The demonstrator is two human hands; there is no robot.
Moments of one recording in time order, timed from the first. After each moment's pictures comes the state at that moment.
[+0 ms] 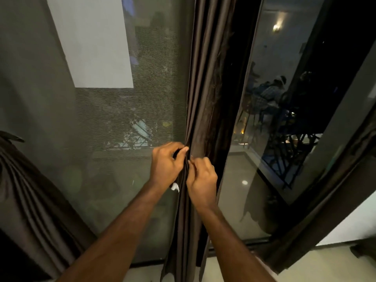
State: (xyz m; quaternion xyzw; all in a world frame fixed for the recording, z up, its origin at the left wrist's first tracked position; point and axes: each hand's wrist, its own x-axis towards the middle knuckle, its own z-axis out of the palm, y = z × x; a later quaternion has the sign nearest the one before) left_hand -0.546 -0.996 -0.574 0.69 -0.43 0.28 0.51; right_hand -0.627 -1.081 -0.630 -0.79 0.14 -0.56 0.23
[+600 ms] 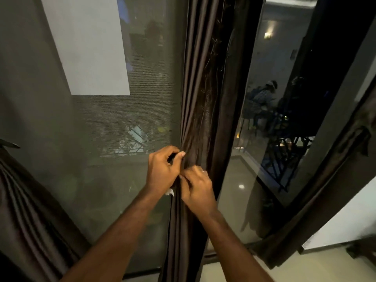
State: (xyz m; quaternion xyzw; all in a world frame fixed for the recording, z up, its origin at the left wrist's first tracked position) left_hand -0.549 -0.991 -0.569 0.68 -0.42 0.27 0.54; right_hand -0.643 -1.082 -0.628 -0.84 0.05 -0.50 0.20
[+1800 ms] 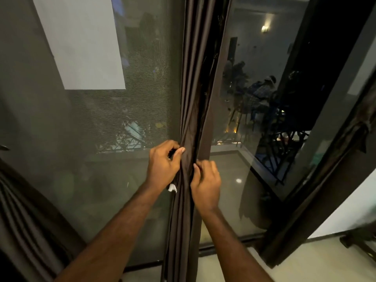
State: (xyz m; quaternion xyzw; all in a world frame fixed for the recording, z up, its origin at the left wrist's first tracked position) left_hand -0.544 -1.000 -0.572 0.68 -0.44 0.25 0.53; right_hand -0.642 -1.091 -0.642 -0.77 0.19 -0.56 0.26
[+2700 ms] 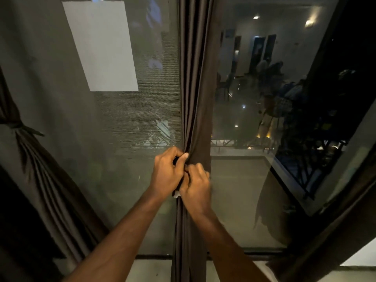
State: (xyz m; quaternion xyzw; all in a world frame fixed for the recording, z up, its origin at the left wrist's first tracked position) left_hand -0.612 -1.019 -0.573 0.73 -0.38 0.28 0.50; right_hand -0.669 -1.102 -0.636 -0.81 0.09 -0.50 0.29
